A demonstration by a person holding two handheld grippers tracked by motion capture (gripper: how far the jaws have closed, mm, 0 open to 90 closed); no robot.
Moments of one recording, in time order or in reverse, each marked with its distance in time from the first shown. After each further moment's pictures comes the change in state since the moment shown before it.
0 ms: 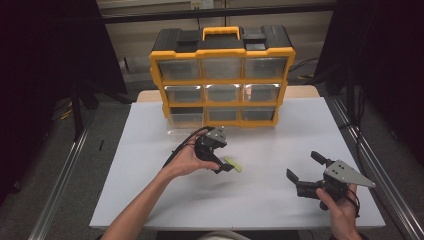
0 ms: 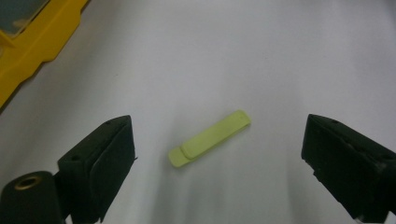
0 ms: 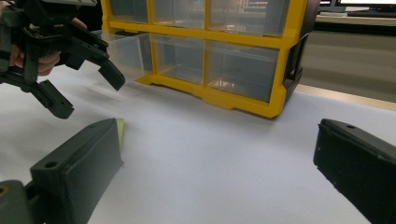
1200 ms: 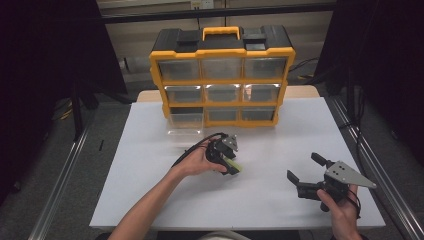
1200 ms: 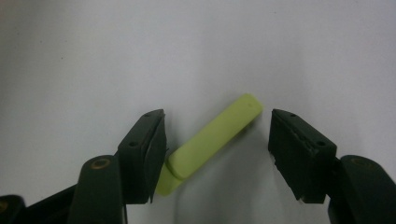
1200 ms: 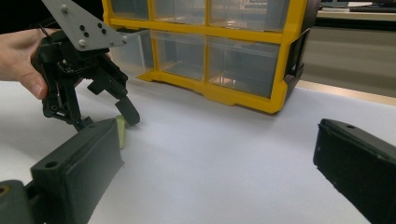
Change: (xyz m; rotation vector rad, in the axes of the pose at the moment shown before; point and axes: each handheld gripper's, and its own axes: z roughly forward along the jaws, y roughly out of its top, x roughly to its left) left arm 0.003 0.000 0.042 0.139 -0.064 0.065; right arm 0.000 -0.002 -0.002 0.012 0.006 0.009
